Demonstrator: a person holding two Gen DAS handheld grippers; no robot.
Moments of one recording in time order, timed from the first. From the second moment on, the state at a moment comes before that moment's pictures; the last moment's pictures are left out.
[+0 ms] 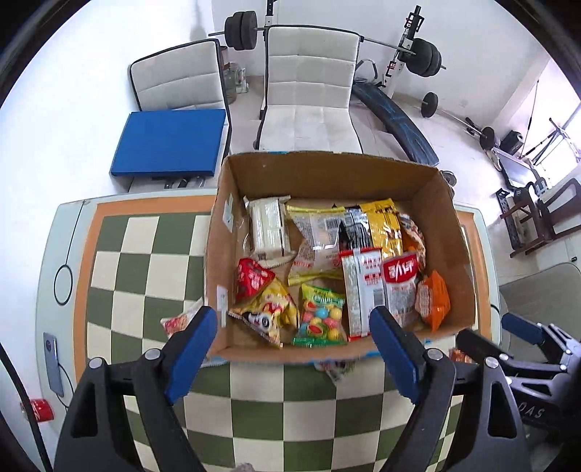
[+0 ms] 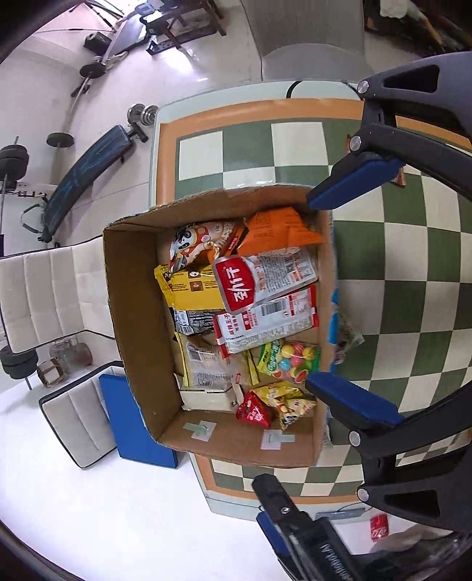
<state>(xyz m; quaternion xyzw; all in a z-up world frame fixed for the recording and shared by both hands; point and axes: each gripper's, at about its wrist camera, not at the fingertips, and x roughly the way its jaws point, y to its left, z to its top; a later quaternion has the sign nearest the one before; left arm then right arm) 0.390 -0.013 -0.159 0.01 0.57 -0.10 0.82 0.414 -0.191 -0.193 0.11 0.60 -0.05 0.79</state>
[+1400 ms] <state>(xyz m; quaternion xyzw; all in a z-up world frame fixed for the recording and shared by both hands) 0.345 -0.064 -0.340 -0.13 0.70 -0.01 0.70 0.285 -0.354 -0.336 0.25 0.66 -0.19 0.68</state>
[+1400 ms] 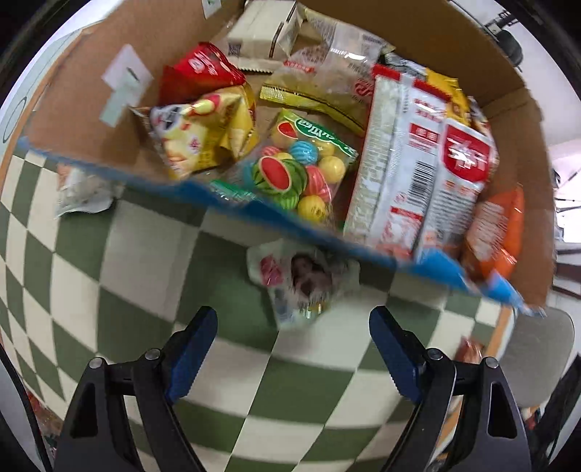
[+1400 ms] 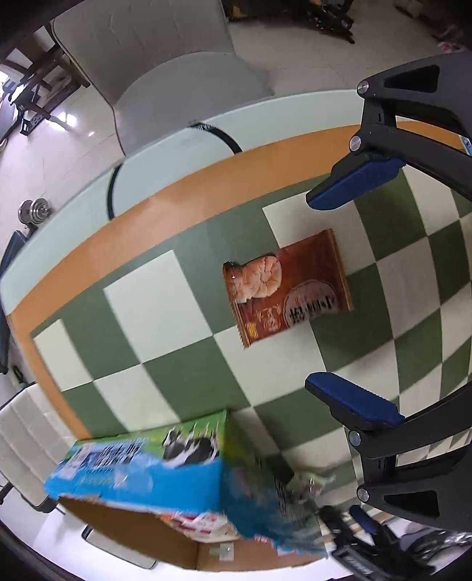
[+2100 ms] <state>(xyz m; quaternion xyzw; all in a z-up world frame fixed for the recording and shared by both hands) 0.295 -0.063 -0.343 -0.07 0.69 -0.04 0.72 0.304 -0.323 -0.377 0.16 0.68 -0.20 0.69</state>
